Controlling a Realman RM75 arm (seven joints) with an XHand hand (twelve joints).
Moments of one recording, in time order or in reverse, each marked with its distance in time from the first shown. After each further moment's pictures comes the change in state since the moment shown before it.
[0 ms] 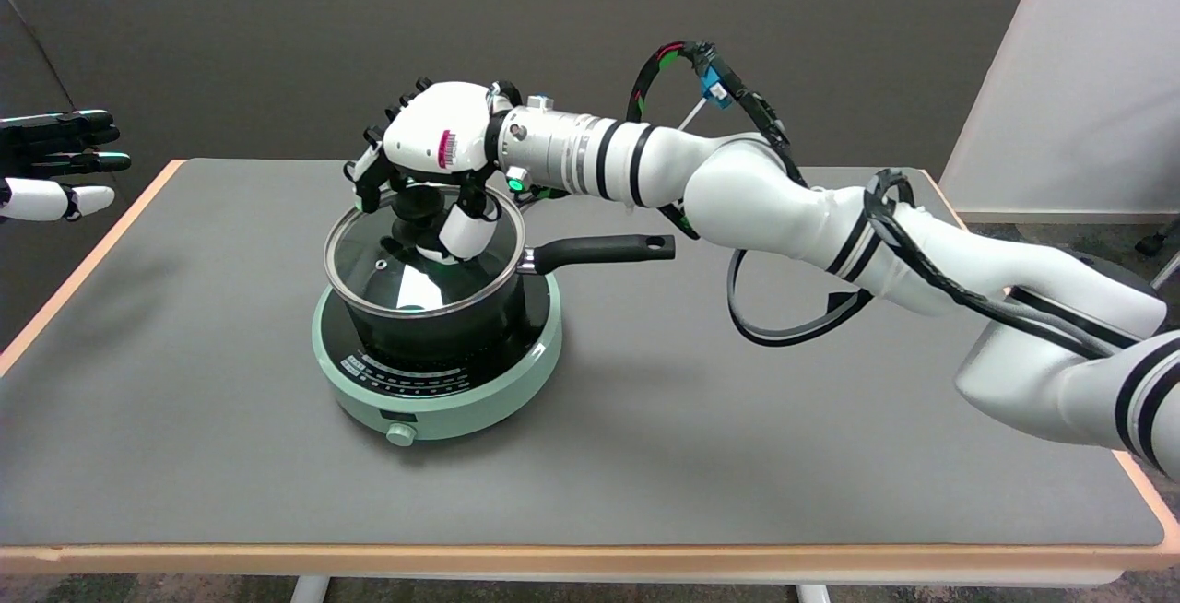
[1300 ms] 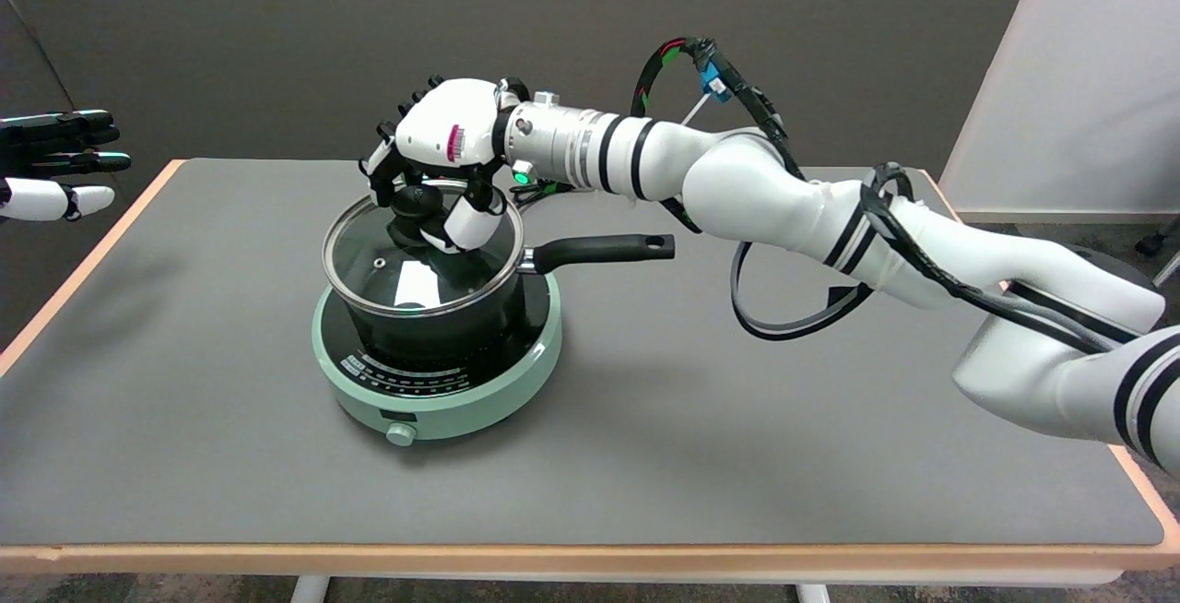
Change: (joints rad) arm 0.016 -0.004 -0.006 -0.049 0.003 0.000 0.000
